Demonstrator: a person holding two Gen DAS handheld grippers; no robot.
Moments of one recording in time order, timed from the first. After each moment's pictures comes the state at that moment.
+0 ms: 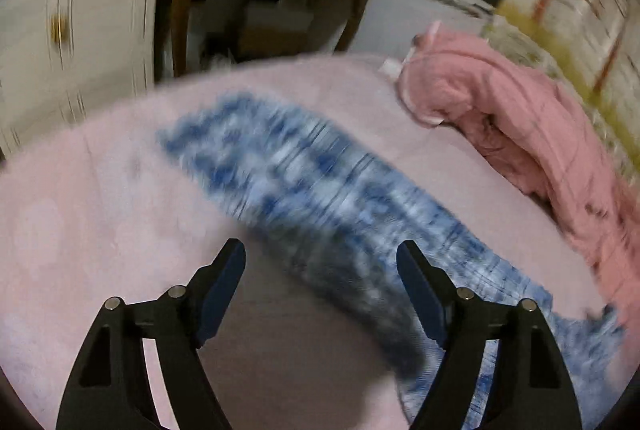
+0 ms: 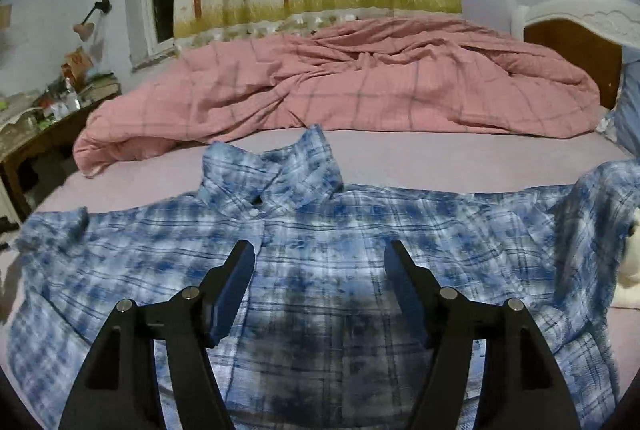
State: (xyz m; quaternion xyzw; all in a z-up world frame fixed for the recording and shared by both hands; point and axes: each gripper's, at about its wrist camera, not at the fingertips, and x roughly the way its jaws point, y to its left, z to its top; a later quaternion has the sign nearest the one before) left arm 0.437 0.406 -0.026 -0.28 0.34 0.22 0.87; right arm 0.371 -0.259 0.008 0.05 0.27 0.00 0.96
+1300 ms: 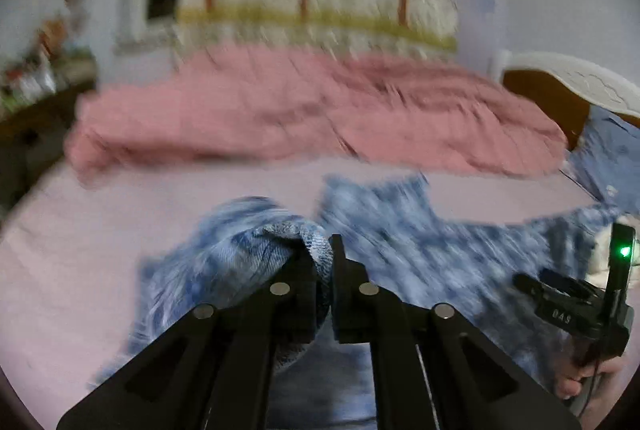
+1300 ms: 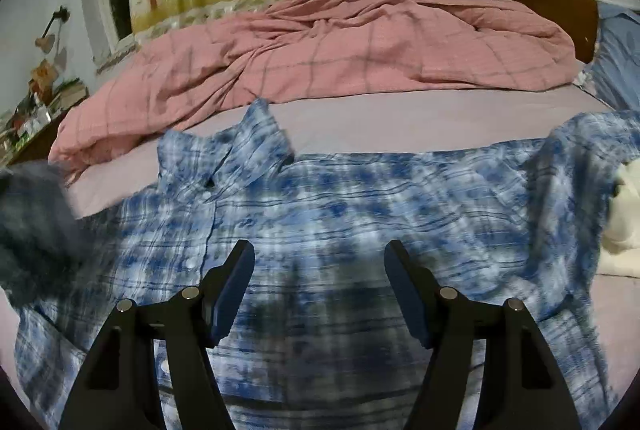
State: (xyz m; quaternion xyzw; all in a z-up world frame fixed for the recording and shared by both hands) left arm 0.412 -0.008 0.072 -0.02 0.29 -0.13 0.95; right arm 0.375 -0.307 -0.002 0.11 0.32 -0.05 0.94
